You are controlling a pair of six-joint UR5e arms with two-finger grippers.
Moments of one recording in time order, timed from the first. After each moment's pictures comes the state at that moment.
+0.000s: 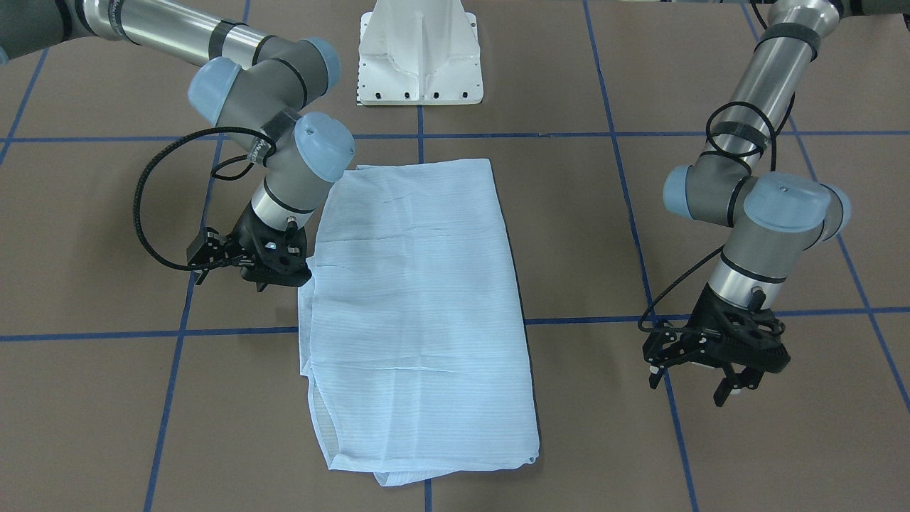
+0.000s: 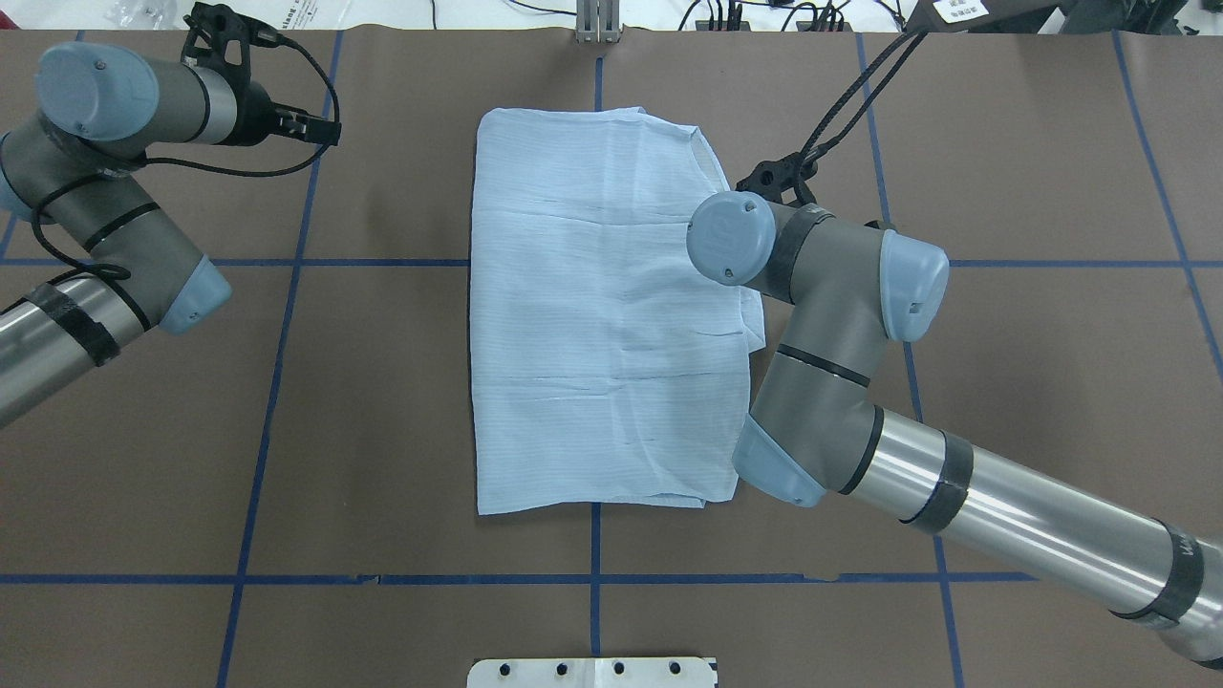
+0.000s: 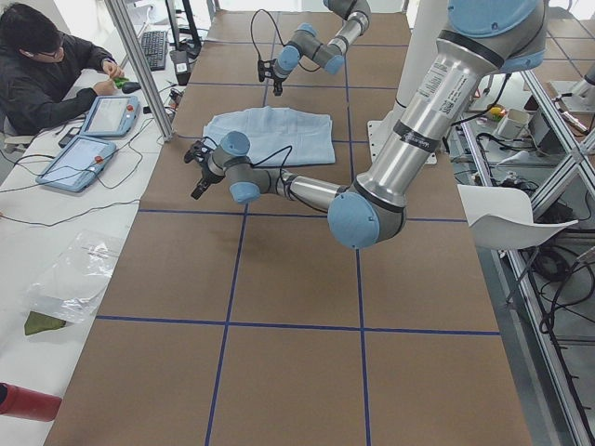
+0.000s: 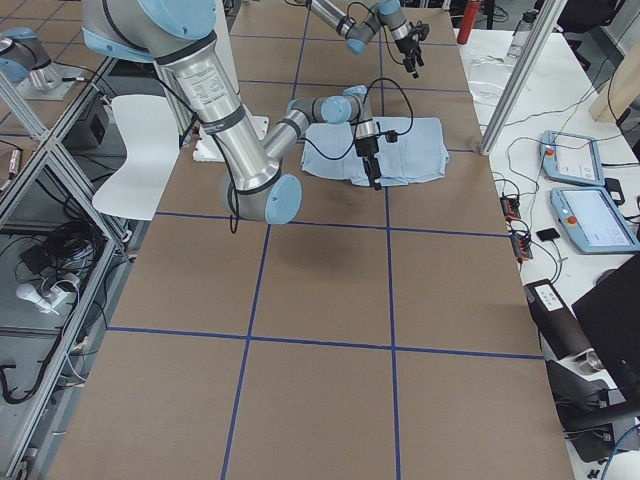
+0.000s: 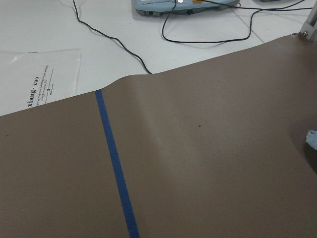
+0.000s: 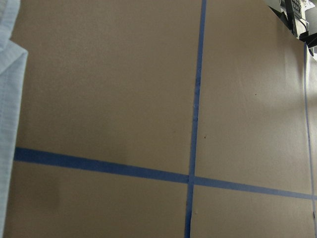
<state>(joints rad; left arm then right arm) -0.94 -2.11 -1.19 -2.50 -1.79 -0.69 0.59 -0.92 1.62 -2.00 1.39 0.88</state>
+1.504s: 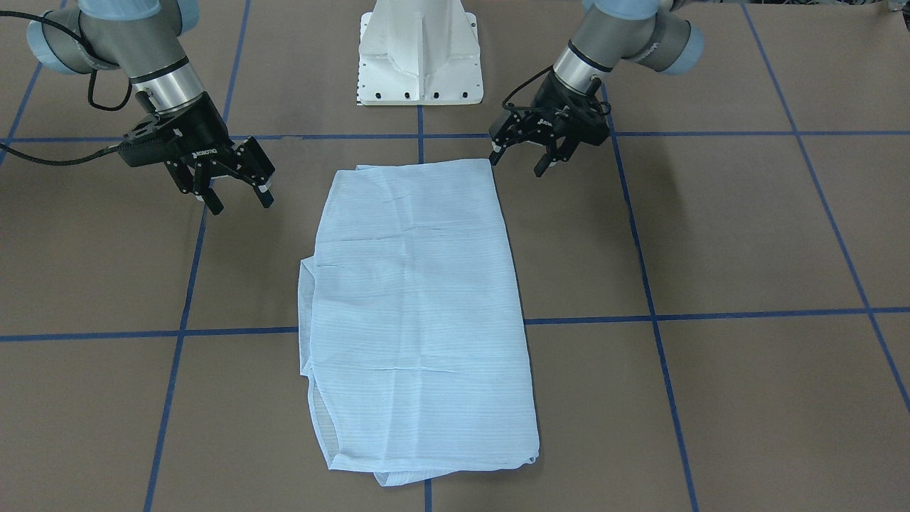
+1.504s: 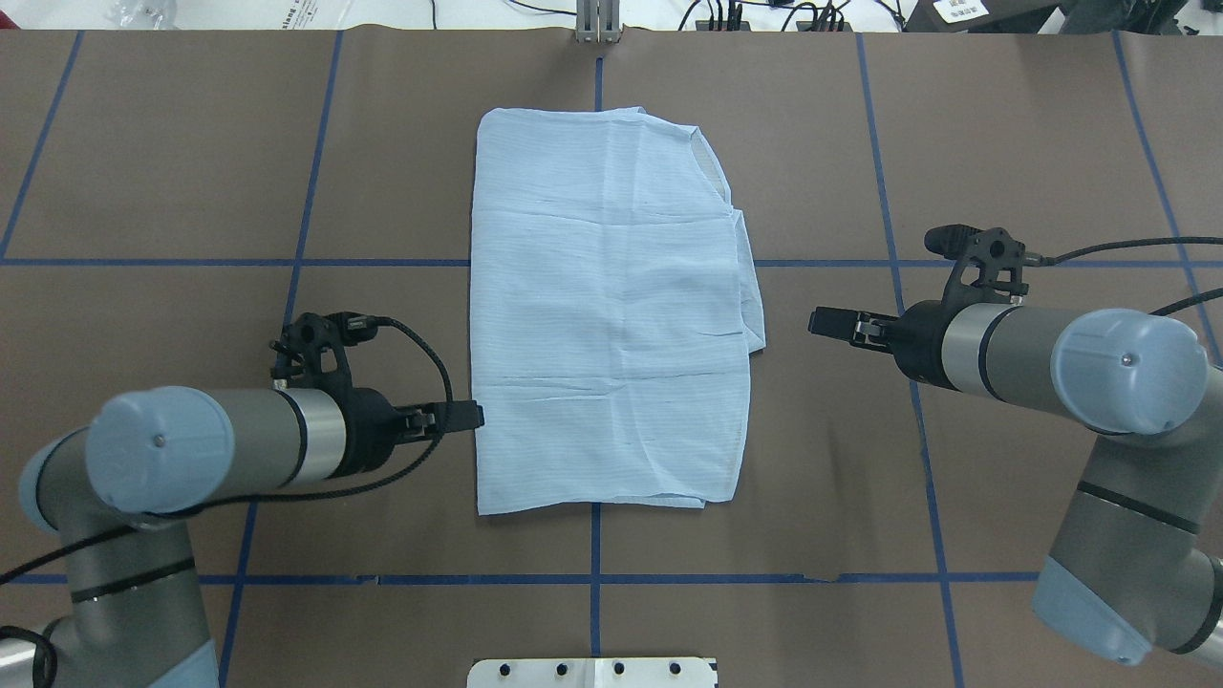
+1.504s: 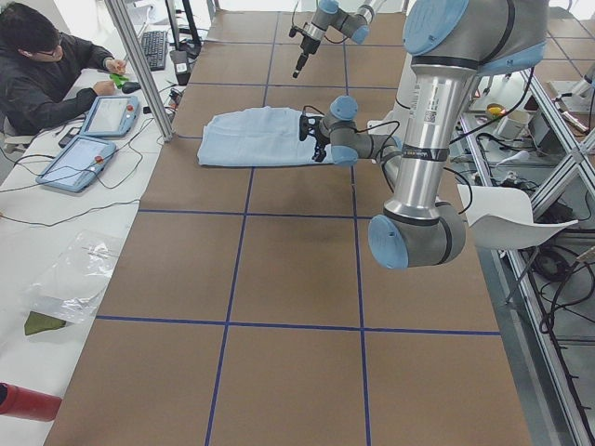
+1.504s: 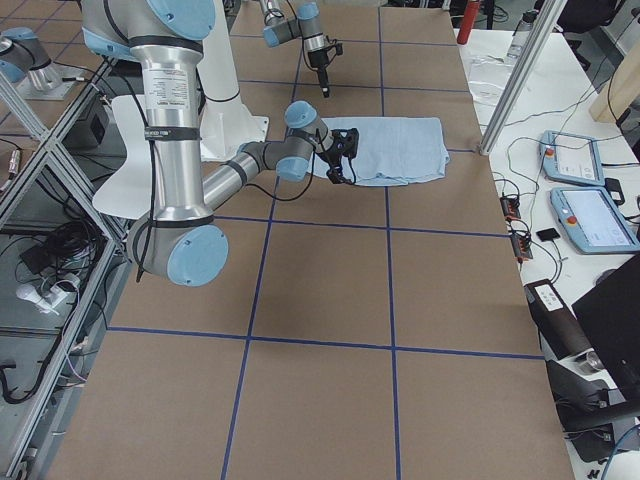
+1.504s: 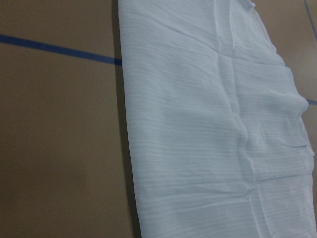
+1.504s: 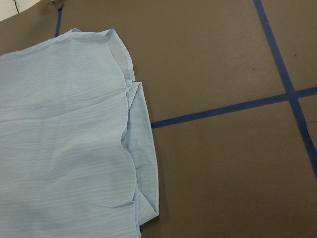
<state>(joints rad) -0.35 -1.81 -1.96 -2.15 -1.61 -1.51 0.56 -1.51 2.01 -0.95 1.60 1.41</state>
